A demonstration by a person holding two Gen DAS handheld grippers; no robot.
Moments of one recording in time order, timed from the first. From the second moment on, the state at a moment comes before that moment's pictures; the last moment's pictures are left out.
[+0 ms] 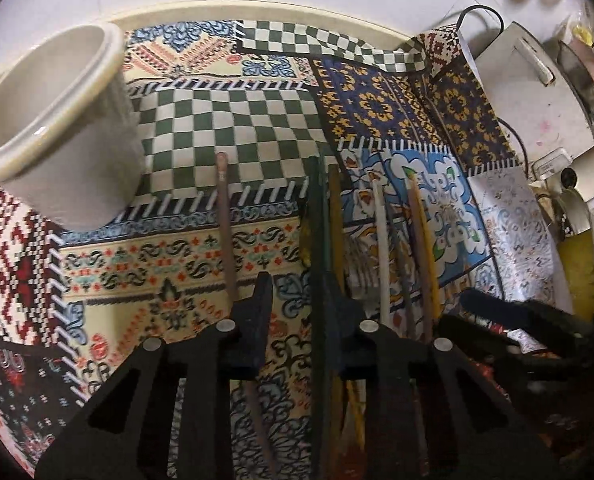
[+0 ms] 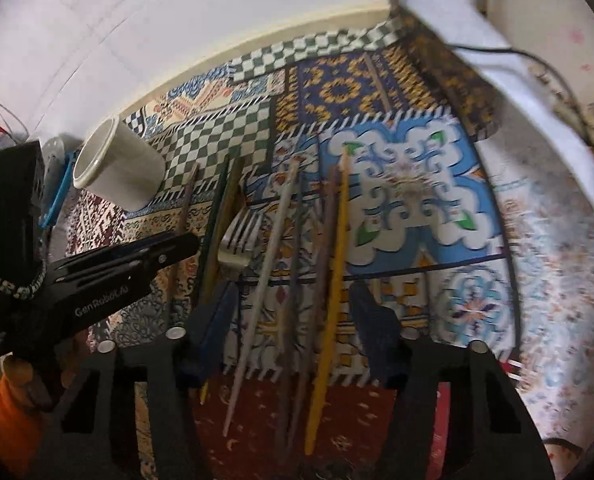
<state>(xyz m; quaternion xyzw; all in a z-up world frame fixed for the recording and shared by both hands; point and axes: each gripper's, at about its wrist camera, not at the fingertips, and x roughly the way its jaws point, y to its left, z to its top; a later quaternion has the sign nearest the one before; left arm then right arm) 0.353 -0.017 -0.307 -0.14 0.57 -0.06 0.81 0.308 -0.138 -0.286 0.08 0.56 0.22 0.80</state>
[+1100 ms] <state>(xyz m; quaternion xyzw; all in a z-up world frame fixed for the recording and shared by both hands) 0.335 -0.012 -0.298 -0.15 0.56 -0.05 0.81 0.329 -0.079 -0.310 -0.03 0.56 0.22 0.80</state>
